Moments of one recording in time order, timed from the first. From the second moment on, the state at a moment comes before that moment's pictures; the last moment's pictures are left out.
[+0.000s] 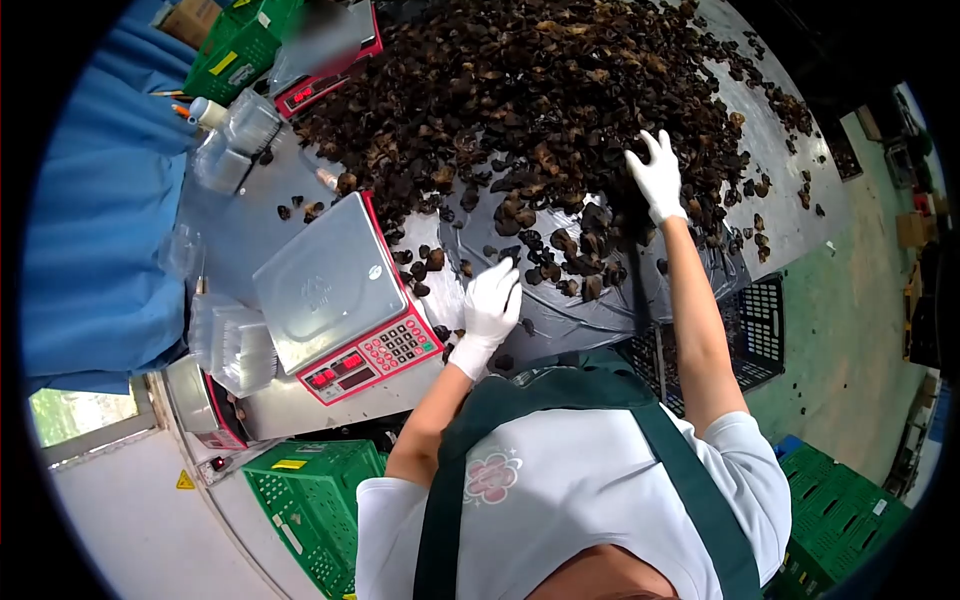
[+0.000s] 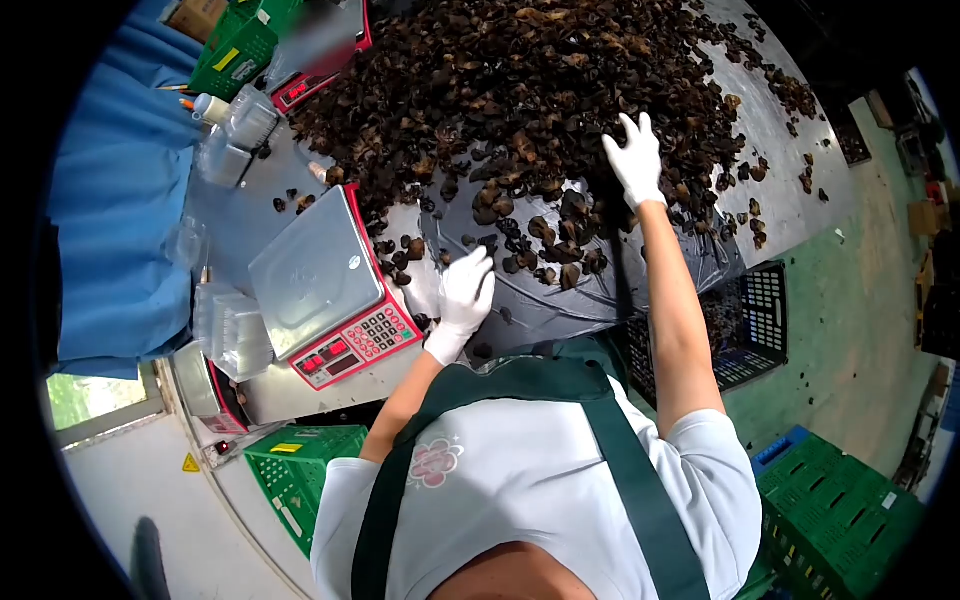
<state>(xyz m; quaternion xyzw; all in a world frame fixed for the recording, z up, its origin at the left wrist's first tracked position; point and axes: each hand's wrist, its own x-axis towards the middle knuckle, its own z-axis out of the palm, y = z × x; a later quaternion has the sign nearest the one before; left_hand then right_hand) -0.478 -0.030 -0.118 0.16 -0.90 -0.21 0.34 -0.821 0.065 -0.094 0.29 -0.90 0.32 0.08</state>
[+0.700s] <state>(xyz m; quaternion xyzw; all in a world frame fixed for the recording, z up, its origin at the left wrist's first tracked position) -0.493 -0.052 -0.112 0.27 -0.93 -0.18 0.18 -0.756 0.100 -0.119 0.33 -0.92 0.20 0.10</state>
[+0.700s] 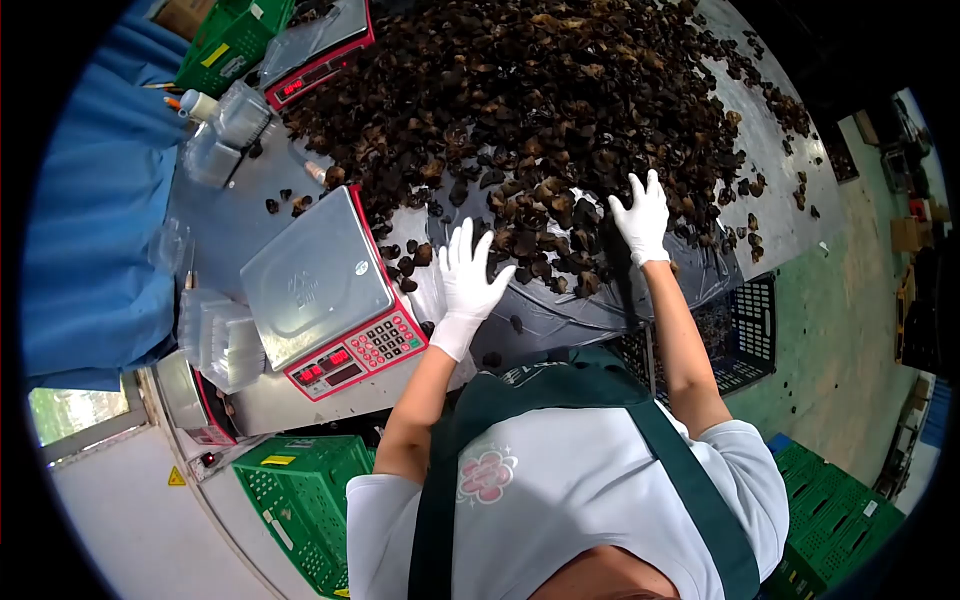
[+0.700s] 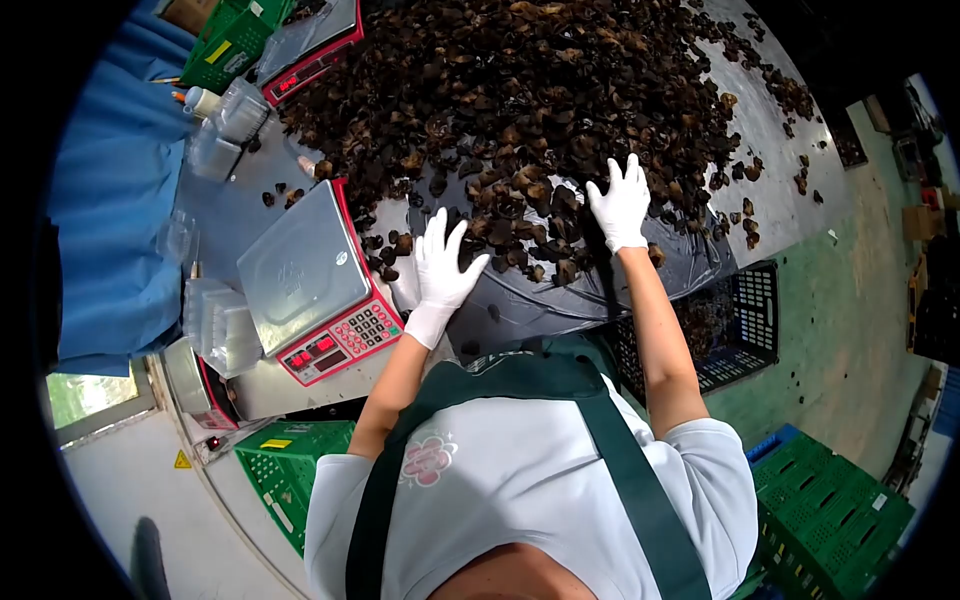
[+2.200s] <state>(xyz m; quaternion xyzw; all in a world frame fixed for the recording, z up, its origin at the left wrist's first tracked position) 0.027 -0.298 -0.084 0.65 -0.76 0.06 0.07 -0.747 0.133 -0.082 0.27 -0.85 0.43 -0.14</state>
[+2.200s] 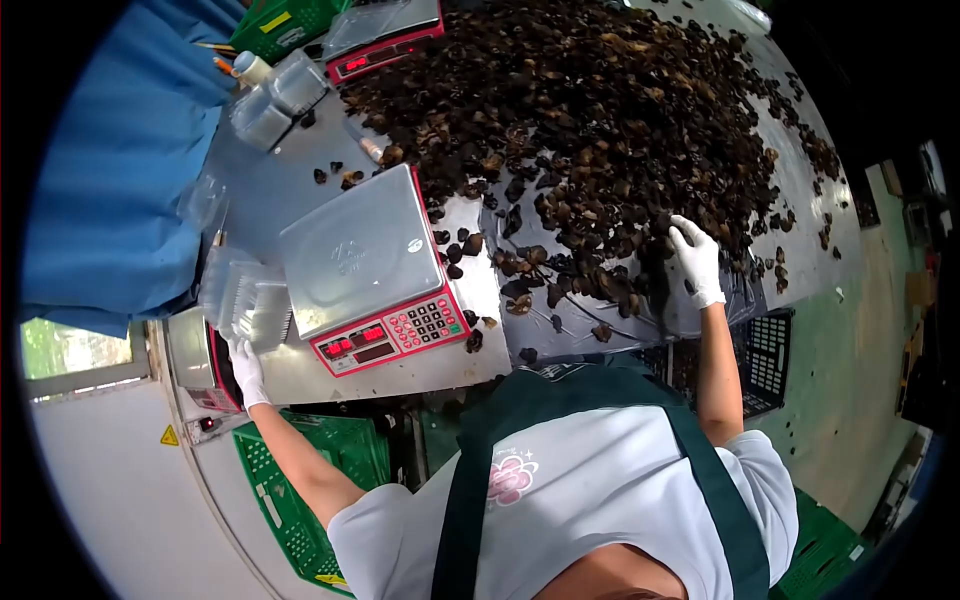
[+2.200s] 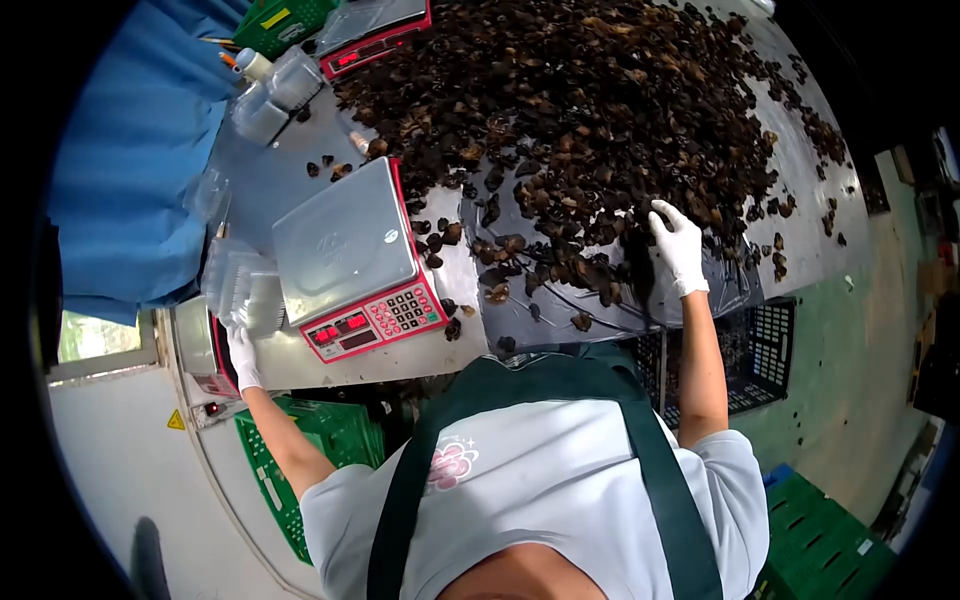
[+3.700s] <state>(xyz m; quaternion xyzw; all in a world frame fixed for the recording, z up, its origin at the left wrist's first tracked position) -0.334 -0.093 0.017 0.34 -0.91 -0.15 0.20 -0.620 0.116 -0.096 0.61 -0.74 0.27 -0.02</state>
